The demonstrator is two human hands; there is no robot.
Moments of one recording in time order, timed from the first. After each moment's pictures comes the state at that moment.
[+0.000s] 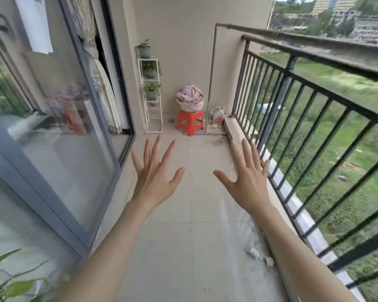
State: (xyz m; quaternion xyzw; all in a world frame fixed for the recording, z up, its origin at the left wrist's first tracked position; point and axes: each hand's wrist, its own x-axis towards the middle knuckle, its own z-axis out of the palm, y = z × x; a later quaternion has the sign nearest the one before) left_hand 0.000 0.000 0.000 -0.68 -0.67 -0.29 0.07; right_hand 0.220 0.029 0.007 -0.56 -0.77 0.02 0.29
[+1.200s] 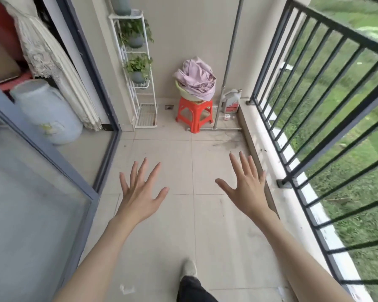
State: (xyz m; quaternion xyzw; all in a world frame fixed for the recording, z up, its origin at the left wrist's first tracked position) left_hand -0.198 0.606 -0.142 -0.65 -0.74 -0.15 -0.09; right_hand 0.062 0.669 -0.117 -0.62 -0.76 0.12 0.16
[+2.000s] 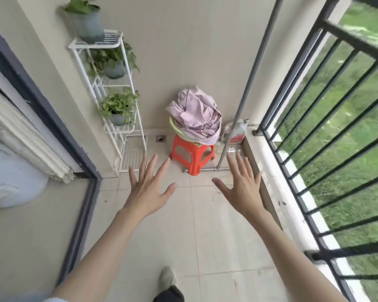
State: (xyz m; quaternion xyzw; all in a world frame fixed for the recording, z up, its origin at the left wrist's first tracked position) left_hand -0.341 1.156 -0.134 -0.69 -0.70 -0.14 -0.13; right_hand -0.099 1.190 -0.117 -0.64 -0.74 0.14 0.17
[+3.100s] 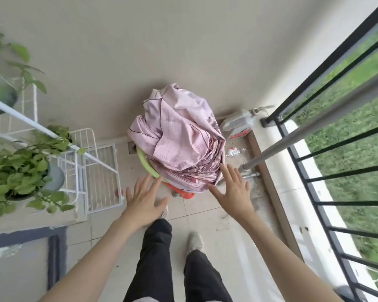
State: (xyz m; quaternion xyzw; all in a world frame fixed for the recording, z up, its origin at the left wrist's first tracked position) left_hand -0.379 1.718 -0.286 -0.66 -0.67 0.07 -0.33; right_hand -0.136 1.729 -0.276 -0.72 -0.63 0.29 0.06
